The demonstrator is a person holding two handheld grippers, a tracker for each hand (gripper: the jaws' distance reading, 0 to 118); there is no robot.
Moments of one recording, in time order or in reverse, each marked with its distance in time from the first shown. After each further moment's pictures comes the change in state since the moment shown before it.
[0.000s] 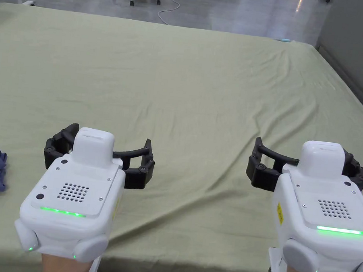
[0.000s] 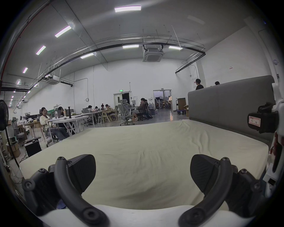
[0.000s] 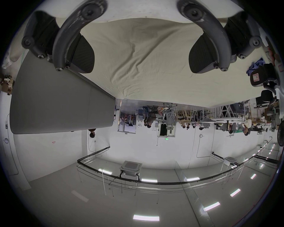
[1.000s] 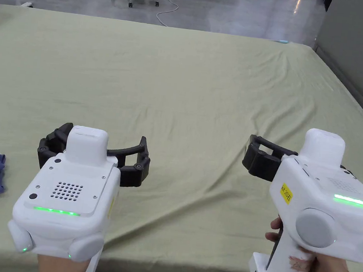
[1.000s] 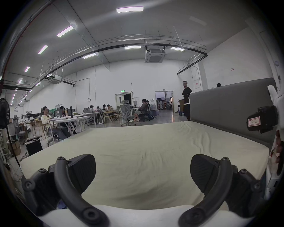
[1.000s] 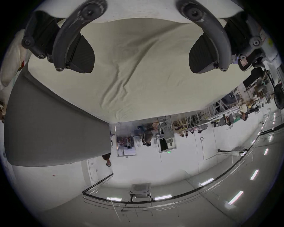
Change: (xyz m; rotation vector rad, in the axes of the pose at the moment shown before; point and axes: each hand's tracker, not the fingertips) left arm -0.006 0.005 0.001 0.005 0.016 0.023; right arm 0.002 0.025 -0.008 -0.231 0.056 -0.218
